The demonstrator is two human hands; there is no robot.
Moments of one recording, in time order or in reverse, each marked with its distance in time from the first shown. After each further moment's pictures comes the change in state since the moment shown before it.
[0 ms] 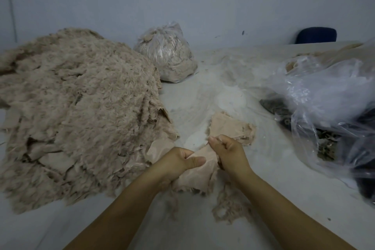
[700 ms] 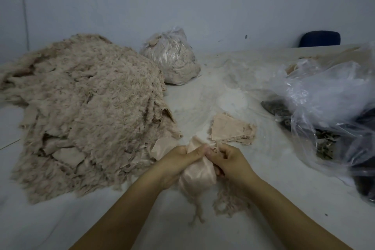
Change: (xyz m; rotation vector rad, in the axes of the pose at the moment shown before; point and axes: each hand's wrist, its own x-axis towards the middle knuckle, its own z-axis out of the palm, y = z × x) left_hand -0.018 0.008 0.012 -0.186 -0.039 0.037; right_hand -0.031 -0.007 -0.007 0.057 -0.229 0.060
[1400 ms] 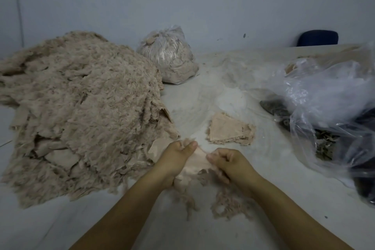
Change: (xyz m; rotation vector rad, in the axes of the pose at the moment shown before) left_hand 0.016 -0.006 0.001 -0.017 0.260 0.058; right_hand 0.003 0.001 -0.016 -0.076 -0.101 0.063
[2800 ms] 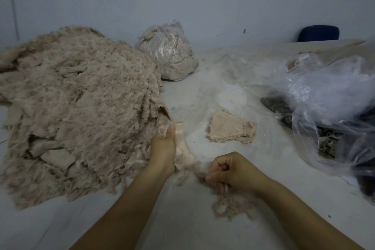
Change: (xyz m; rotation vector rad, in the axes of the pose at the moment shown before) left_hand 0.026 0.009 -0.006 -0.198 0.554 -0.068; right_hand -0.010 -0.010 -0.008 -0.247 -0.224 0.049
